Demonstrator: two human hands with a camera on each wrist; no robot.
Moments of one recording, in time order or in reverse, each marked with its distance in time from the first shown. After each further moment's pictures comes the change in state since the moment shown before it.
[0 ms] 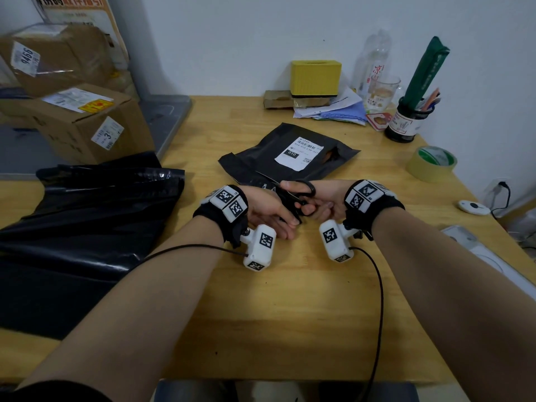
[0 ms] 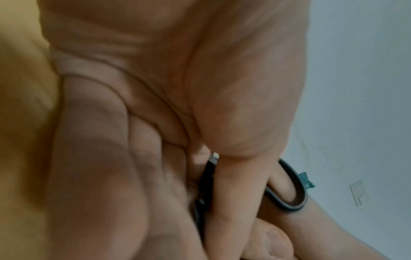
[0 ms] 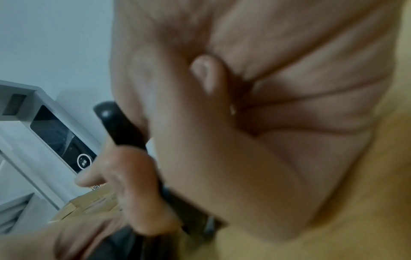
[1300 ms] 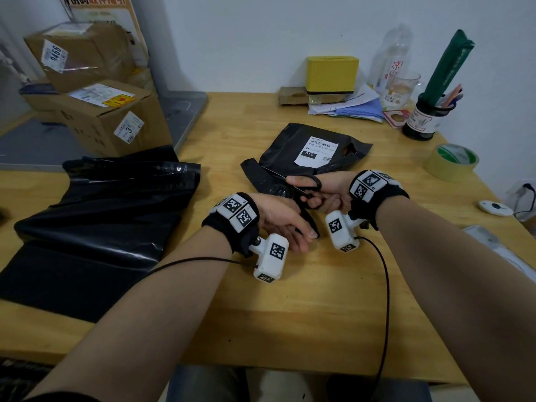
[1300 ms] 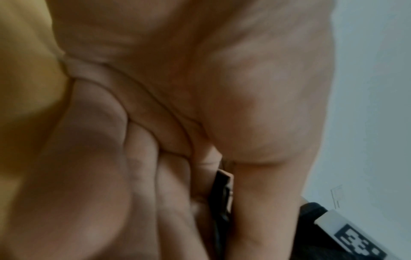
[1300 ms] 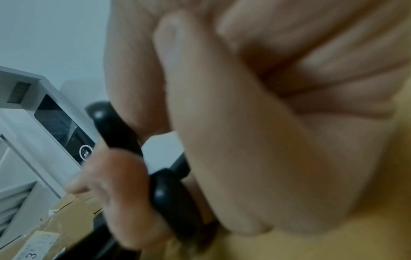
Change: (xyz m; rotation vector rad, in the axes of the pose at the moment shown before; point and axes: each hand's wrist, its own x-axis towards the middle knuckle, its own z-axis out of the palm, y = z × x) left_hand -0.020 -0.011 0.019 0.057 -0.101 0.080; right_hand 0.004 -0.017 0.006 -0.059 -0.016 0.051
